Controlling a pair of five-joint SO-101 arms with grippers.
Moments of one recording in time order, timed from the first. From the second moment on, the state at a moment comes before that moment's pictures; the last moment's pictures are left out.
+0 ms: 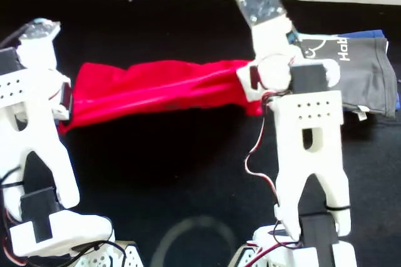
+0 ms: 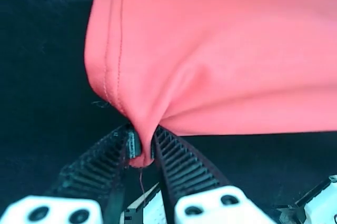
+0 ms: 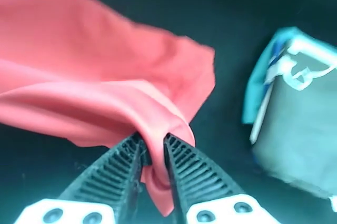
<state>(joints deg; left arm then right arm) -27.9 -3.6 -7.9 99.9 -15.3 -13.4 -12.4 -14.9 86.4 18.1</state>
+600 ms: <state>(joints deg) -27.8 -32.7 -5.8 100.9 -15.3 -13.3 -12.3 -56.0 100.5 18.2</state>
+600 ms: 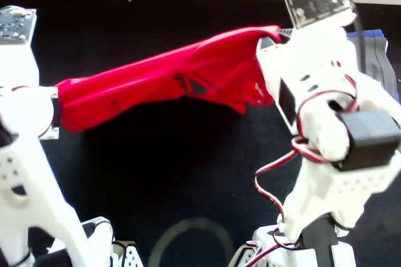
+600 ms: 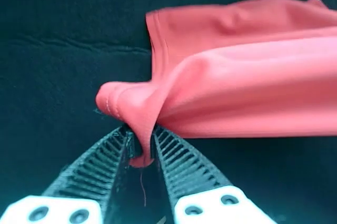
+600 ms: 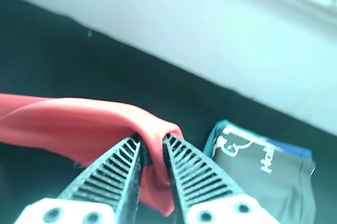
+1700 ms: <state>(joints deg) -28.8 -51.8 3.8 99.6 -15.2 -10.0 -31.6 -56.9 100.4 16.1</state>
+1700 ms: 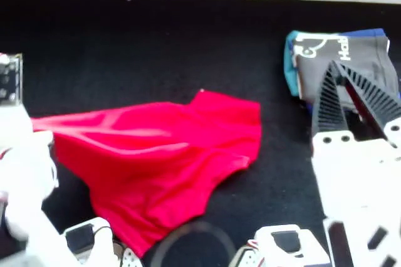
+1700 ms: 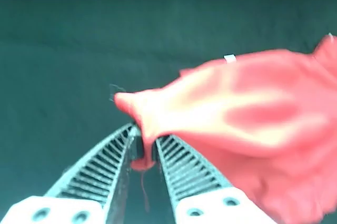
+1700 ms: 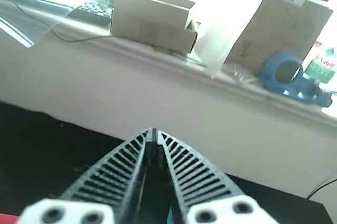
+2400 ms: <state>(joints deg) -28.8 -51.4 32.0 81.8 -15.2 -31.4 -29.8 37.2 71.3 7.8</state>
